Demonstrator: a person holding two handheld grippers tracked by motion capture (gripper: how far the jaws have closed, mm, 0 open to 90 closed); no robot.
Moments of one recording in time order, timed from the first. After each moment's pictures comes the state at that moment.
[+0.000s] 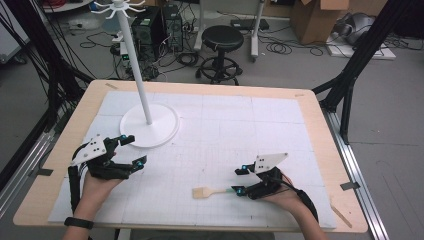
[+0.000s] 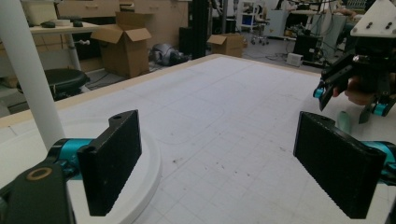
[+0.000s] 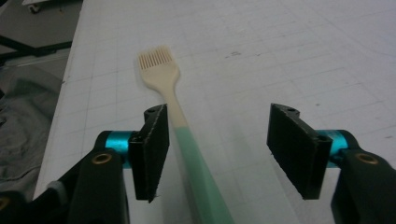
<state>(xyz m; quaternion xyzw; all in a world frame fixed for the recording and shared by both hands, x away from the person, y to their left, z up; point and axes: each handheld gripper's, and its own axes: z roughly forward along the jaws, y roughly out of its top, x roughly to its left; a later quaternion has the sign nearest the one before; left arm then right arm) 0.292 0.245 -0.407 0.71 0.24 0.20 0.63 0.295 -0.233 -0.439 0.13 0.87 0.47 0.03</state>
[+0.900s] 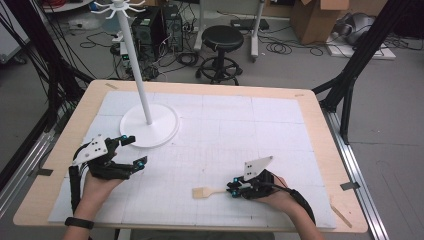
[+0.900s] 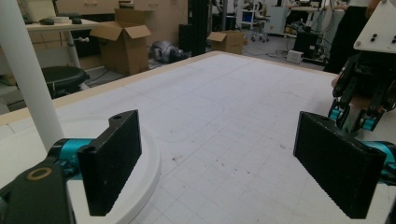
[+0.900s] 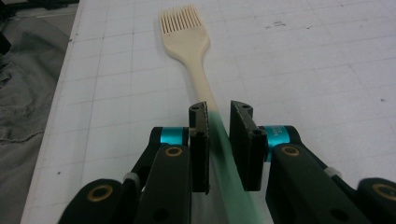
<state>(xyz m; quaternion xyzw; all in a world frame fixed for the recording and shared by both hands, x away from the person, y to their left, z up) 0.293 0.244 -0.408 0.72 0.24 0.20 0.62 0.292 -0.213 -0.447 0.08 0.91 0.41 0.01</state>
